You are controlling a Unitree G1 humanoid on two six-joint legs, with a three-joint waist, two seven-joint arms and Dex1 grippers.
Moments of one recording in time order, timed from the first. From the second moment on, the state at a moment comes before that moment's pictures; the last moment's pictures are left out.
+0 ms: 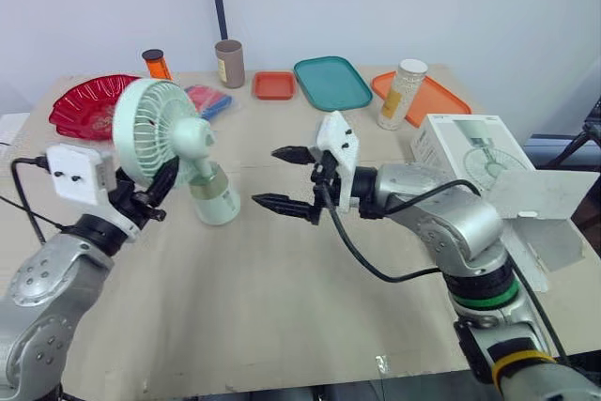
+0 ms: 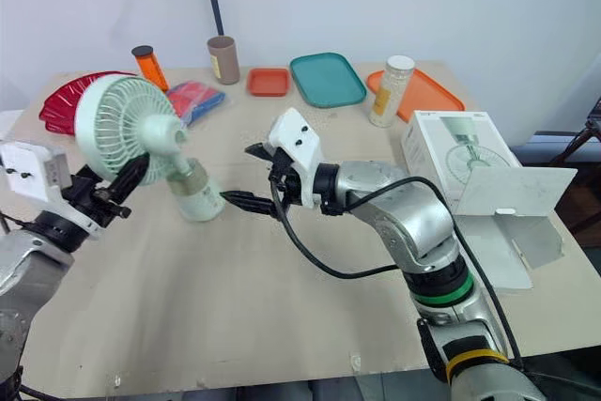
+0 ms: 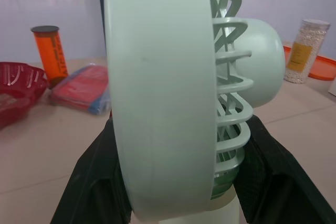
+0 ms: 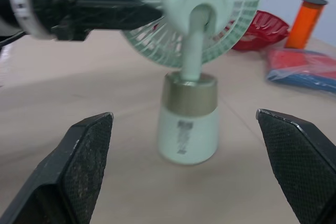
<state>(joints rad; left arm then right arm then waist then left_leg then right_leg) -0.03 0.56 0.37 -0.74 -0.82 0.67 -0.07 -0.73 -0.42 0.24 -0.36 0.49 0.80 0.68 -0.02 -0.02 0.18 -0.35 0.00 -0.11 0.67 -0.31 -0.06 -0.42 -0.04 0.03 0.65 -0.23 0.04</state>
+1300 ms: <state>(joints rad) -0.11 0.48 0.20 -0.81 -0.79 0.75 0.04 -0.79 -0.16 0.35 -0.07 0.24 0.67 0.63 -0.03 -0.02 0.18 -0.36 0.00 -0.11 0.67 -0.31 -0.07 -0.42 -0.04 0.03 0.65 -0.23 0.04</state>
